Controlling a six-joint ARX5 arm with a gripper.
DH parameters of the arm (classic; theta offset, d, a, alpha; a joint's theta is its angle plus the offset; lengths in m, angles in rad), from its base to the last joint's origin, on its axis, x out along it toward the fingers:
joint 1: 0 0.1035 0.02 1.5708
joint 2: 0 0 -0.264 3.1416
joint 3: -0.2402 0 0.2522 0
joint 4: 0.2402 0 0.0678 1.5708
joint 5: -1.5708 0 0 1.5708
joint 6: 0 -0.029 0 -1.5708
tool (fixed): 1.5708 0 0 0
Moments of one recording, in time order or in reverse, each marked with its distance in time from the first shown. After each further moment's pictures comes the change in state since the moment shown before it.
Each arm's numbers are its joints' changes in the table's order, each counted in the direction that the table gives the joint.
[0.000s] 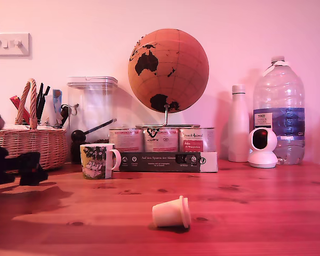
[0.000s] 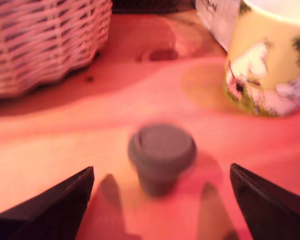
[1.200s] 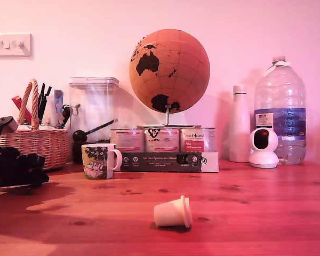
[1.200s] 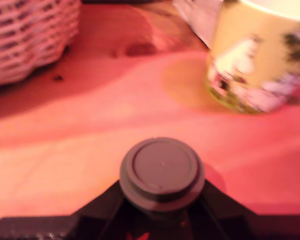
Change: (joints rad) arm -0.003 -0.011 -0.023 0.087 -0.125 -0.007
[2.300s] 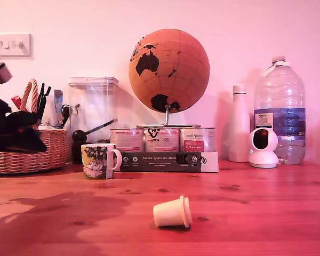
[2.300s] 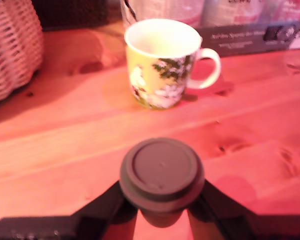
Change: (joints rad) arm -0.117 0.505 0.221 0.318 0.098 -0.022
